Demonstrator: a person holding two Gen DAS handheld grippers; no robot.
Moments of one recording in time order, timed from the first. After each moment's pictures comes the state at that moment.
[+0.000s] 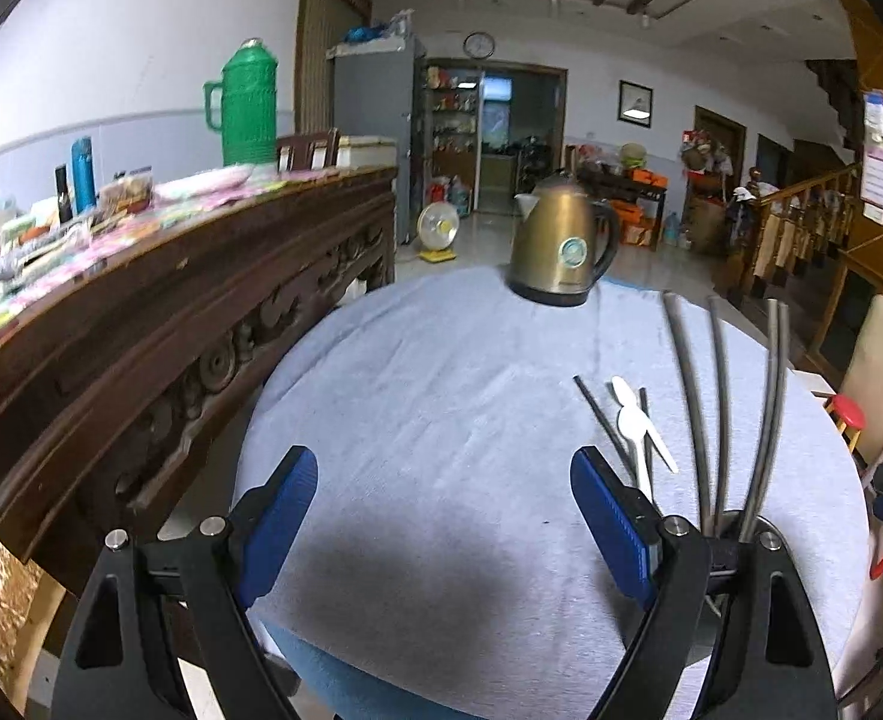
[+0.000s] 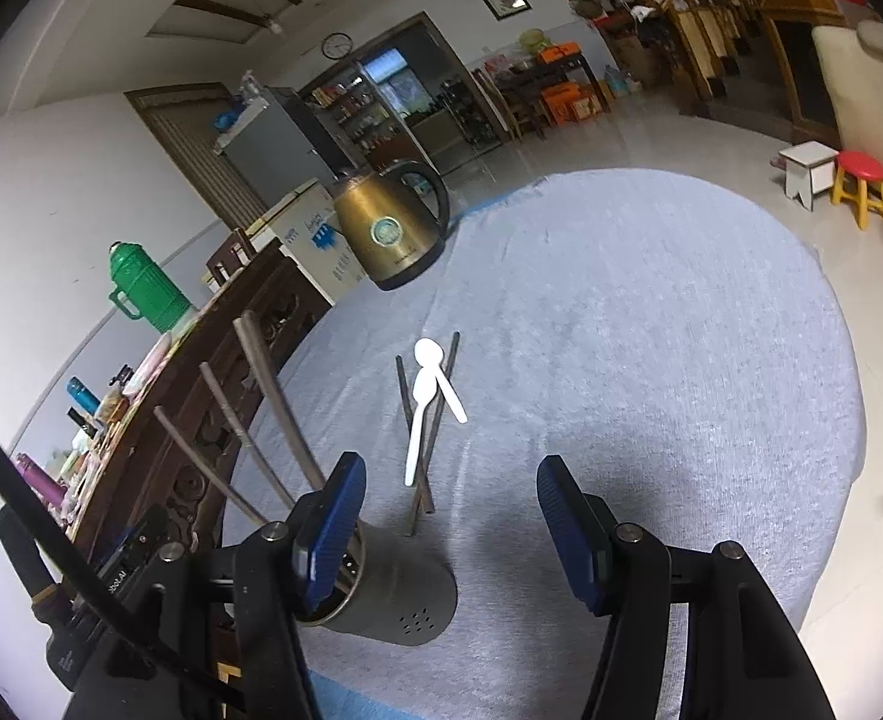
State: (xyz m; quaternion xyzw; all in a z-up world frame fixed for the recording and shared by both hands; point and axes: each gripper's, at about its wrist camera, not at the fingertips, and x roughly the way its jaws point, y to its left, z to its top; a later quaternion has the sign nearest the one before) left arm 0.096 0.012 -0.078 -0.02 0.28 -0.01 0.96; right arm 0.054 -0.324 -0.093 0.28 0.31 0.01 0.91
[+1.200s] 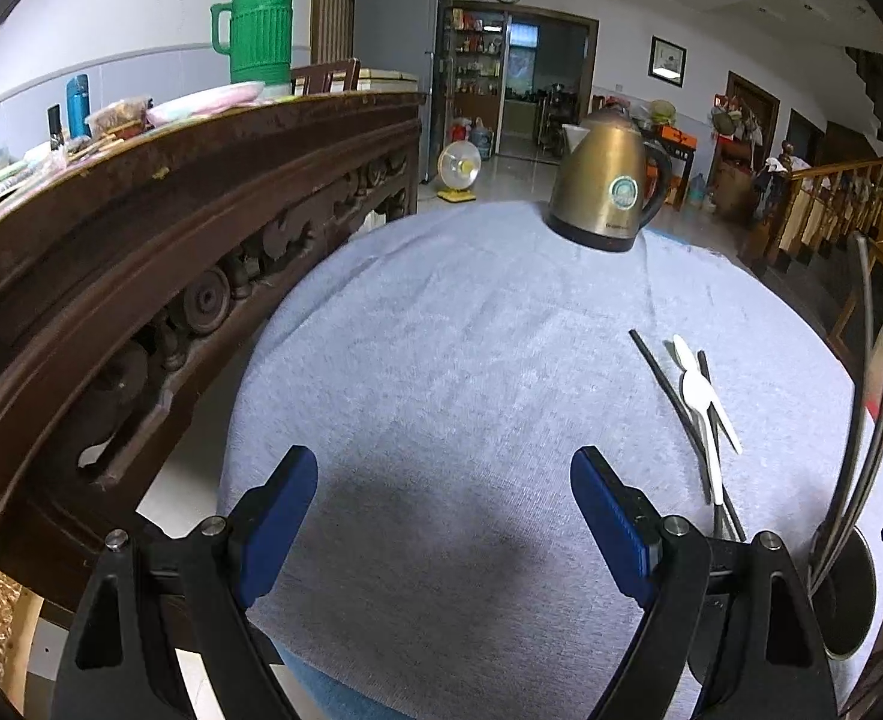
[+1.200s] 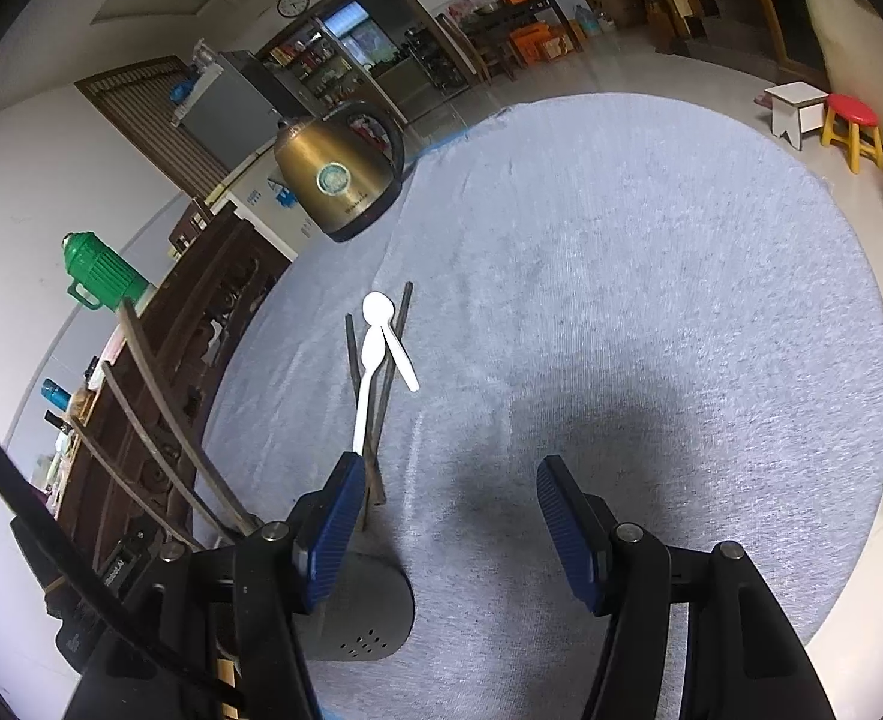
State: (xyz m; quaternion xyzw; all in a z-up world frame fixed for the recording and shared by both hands) left arm 0.151 0.033 -0.123 -0.03 0.36 0.00 0.93; right arm 0.102 -0.341 -0.138 0.30 0.38 0.01 0.87
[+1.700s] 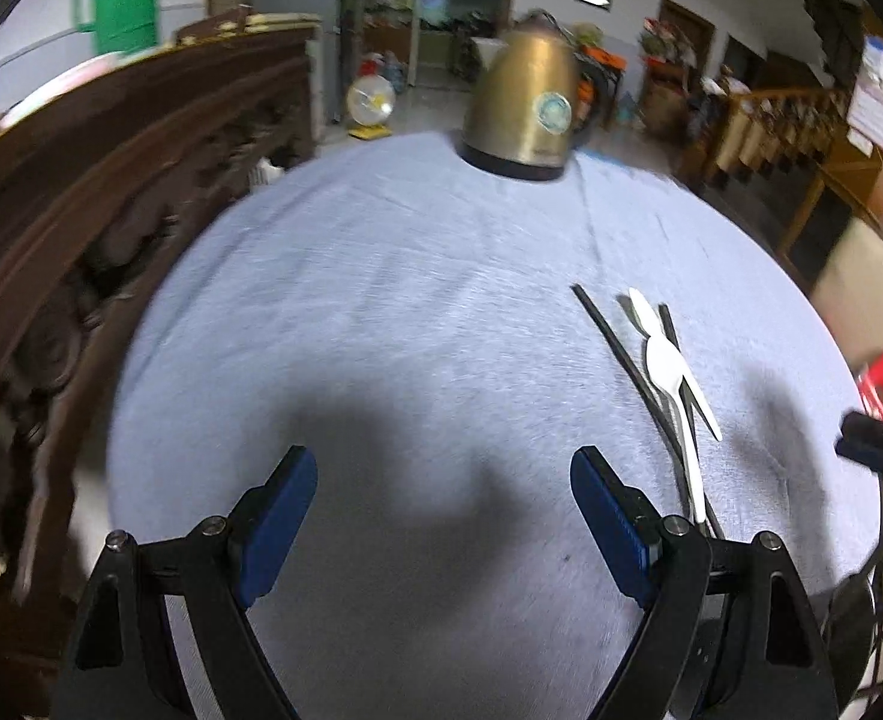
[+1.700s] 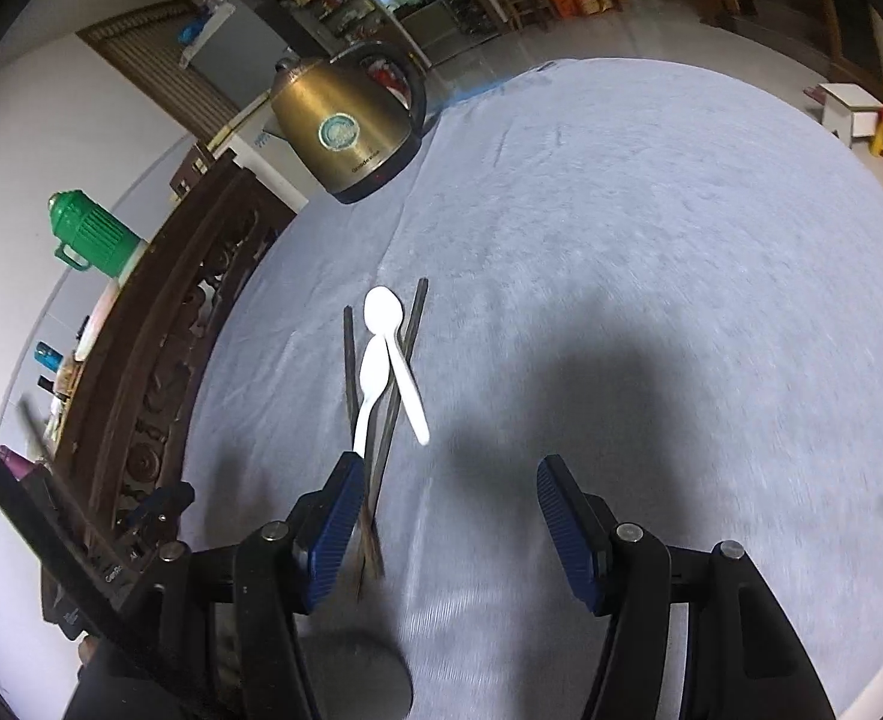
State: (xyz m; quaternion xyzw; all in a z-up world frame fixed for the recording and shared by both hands) left arm 0.240 -0.010 -0.144 0.00 0.44 -0.11 0.89; right arm 0.210 -0.346 -0.149 0.27 0.44 0.05 0.85
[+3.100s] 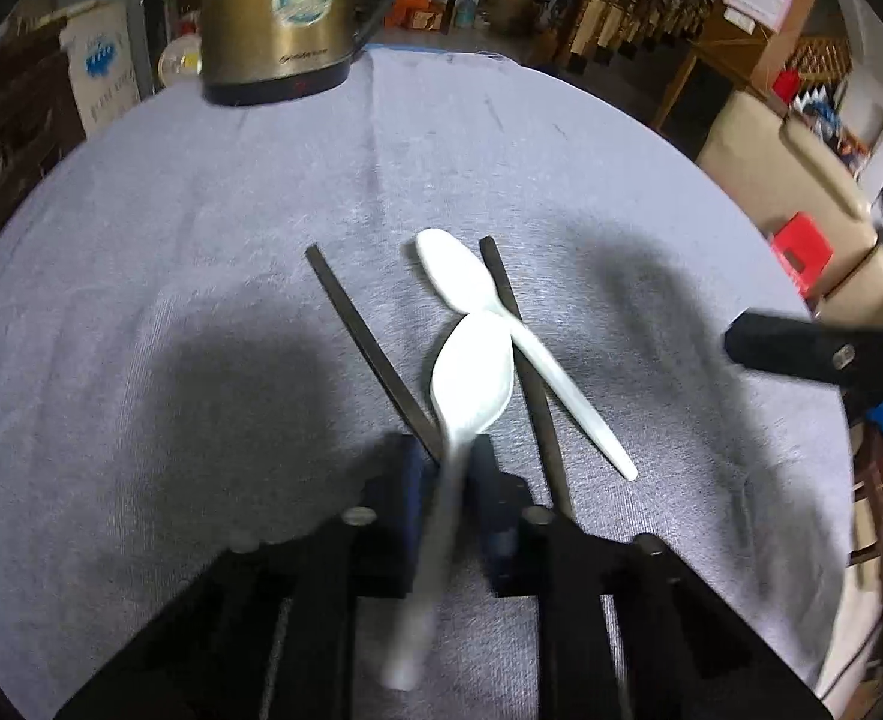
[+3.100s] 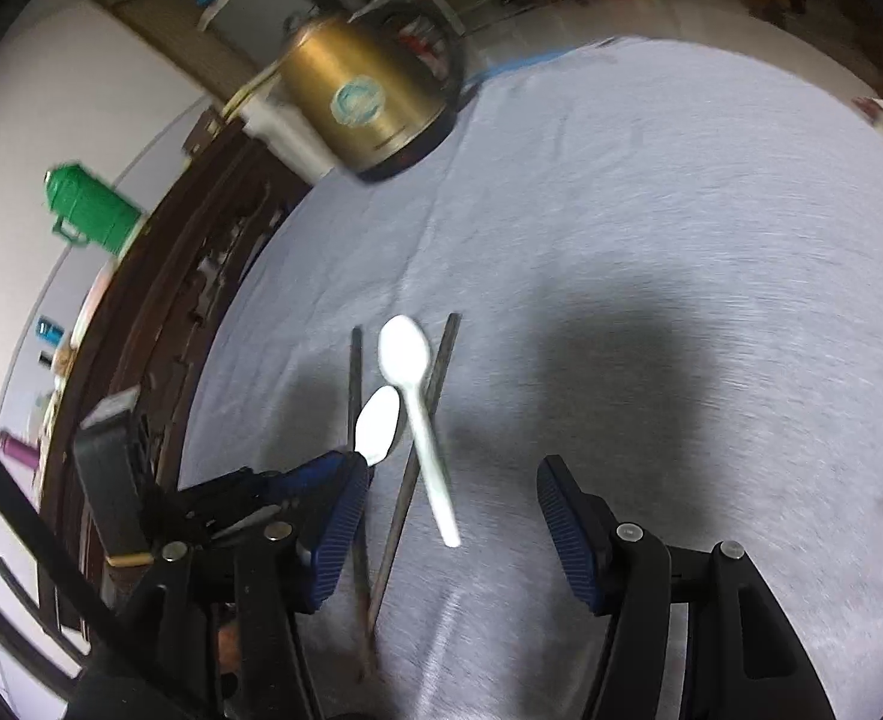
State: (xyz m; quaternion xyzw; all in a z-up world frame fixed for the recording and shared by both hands) left arm 0.312 -0.128 -0.193 0.06 0.51 -0.28 0.81; right arm 0.297 -0.330 -0.164 0.25 0.48 0.10 0.84
